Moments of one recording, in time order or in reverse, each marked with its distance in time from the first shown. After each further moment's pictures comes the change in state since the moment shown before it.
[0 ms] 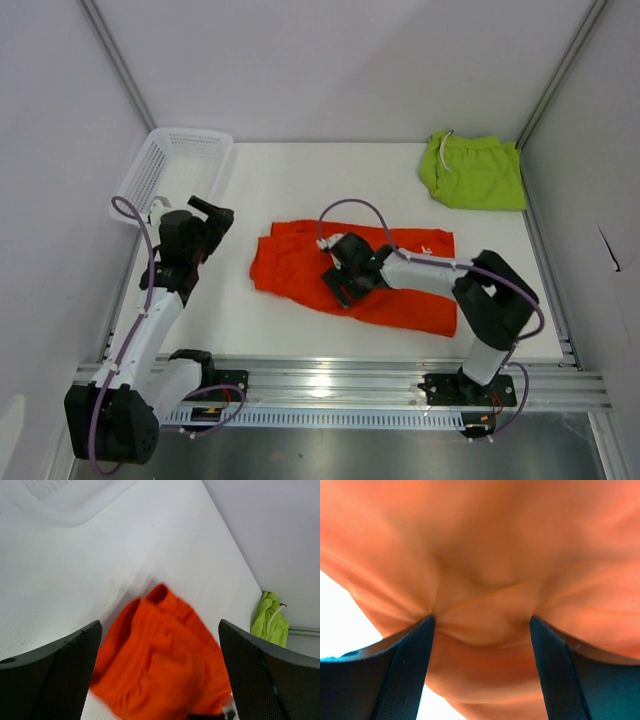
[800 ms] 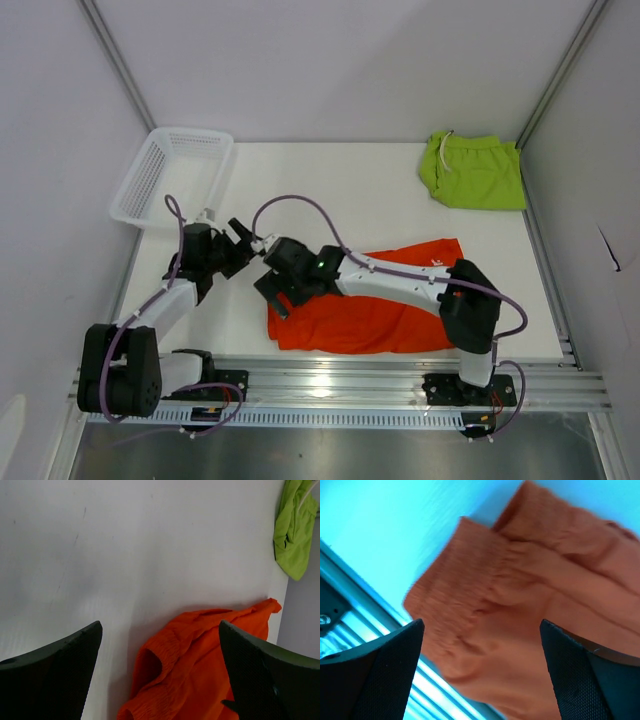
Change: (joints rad) left arm 0.000 0.208 -0.200 0.275 0.435 0.165; right arm 0.278 0.028 0.374 -0.233 -0.015 0.157
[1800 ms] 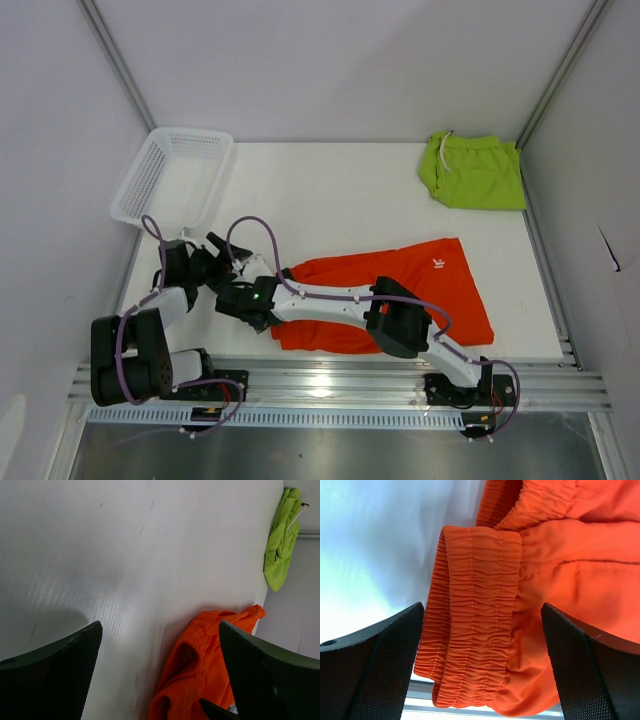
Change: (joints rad) left arm 0.264 0.082 -0.138 0.138 0.244 -0.010; right arm 0.222 0.476 0.505 -0.426 0.507 0.465
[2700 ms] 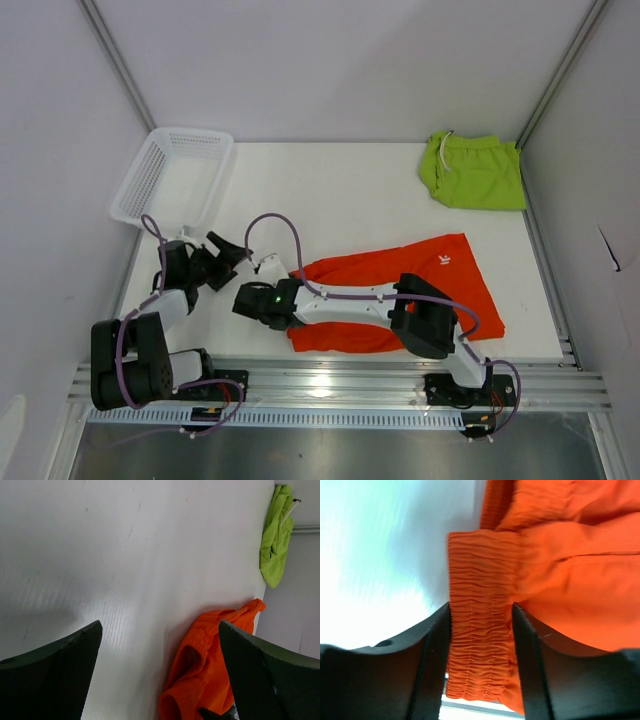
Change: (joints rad) left arm -0.004 -0.023 -0.016 0.035 0.010 0.010; right arm -0.006 -0.184 -0.279 0.172 -0.002 0.032
